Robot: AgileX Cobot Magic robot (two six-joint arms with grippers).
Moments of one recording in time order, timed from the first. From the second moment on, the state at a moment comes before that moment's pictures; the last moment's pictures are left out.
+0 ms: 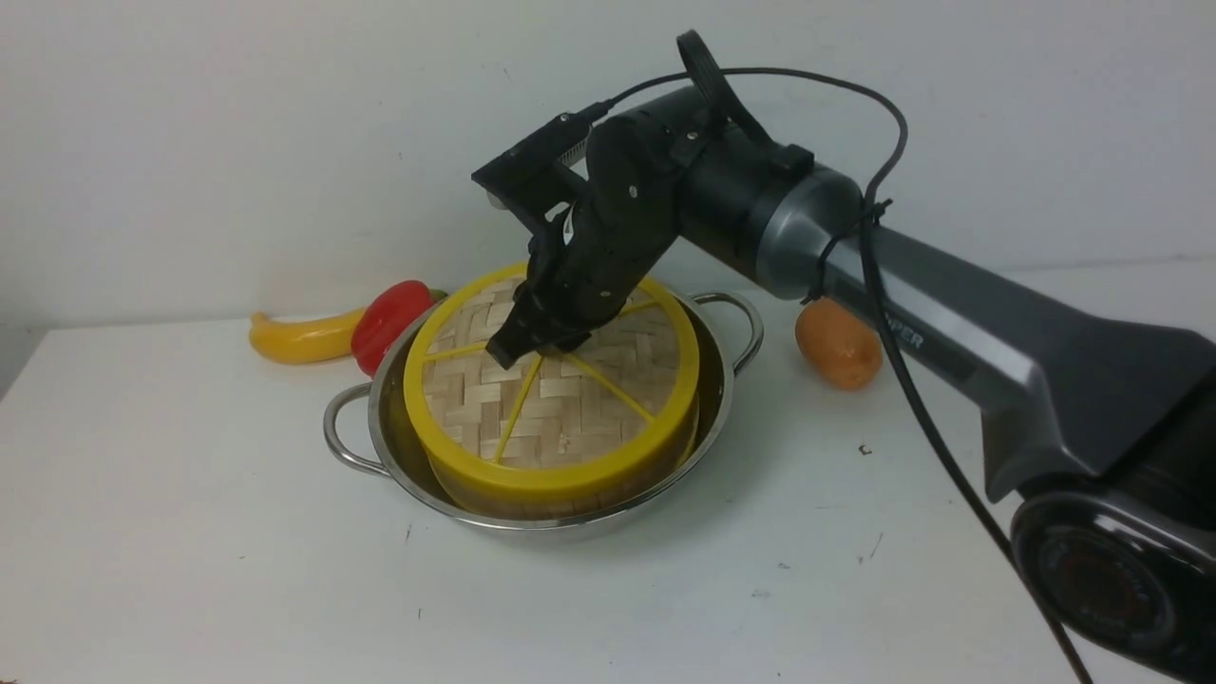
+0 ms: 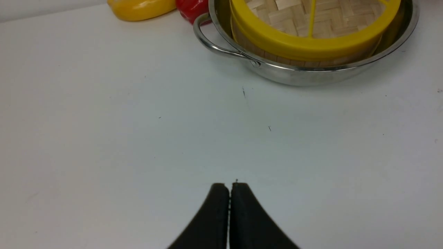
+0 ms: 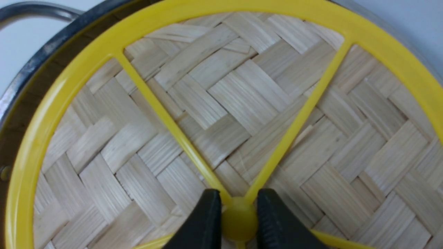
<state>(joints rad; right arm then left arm) 0.68 2.44 -2.37 0.08 1.09 -0.20 -0.14 0.32 -0.60 -0.01 0.94 0.03</state>
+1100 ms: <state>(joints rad) 0.68 2.43 -2.37 0.06 1.09 -0.20 -0.14 0.32 -0.60 -0.01 0.94 0.03</state>
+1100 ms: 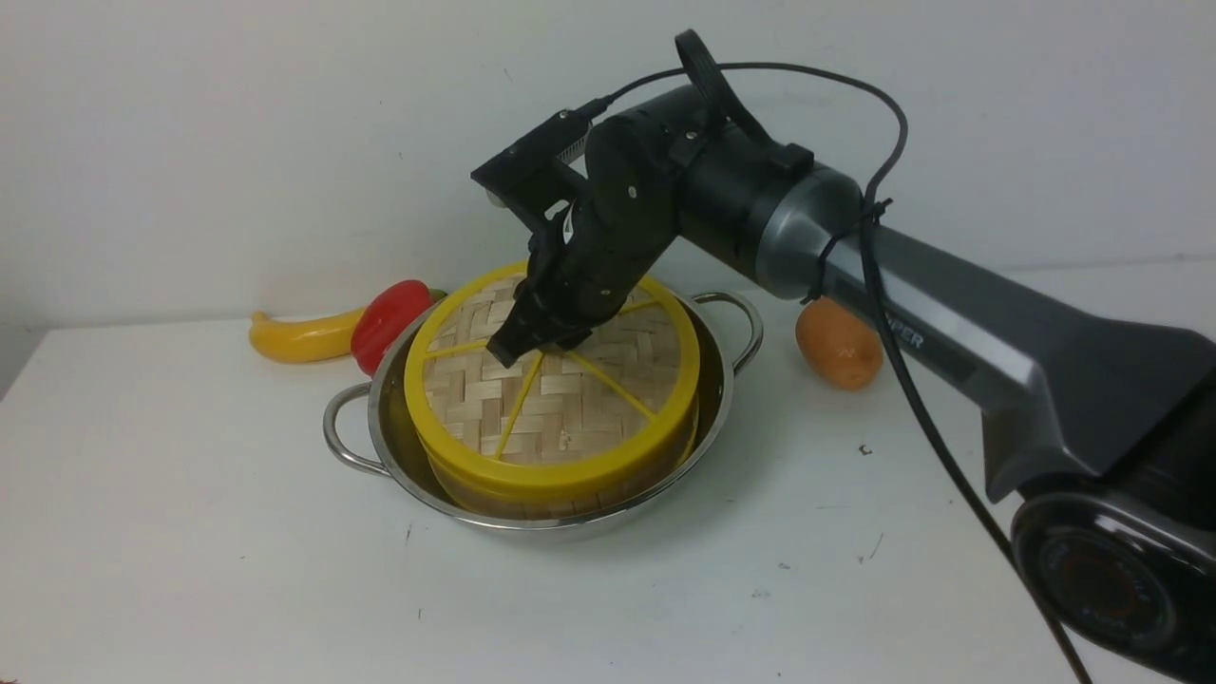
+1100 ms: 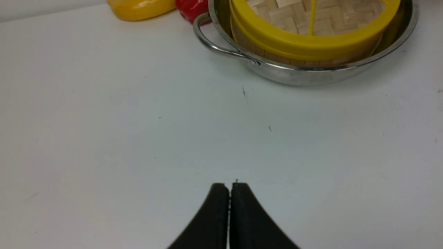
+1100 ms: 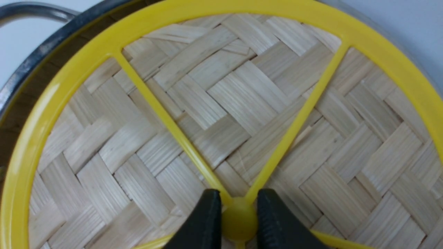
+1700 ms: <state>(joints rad) 0.68 2.43 -2.37 0.07 1.08 -0.20 -0.14 0.32 -0.60 -0.01 0.94 0.03</state>
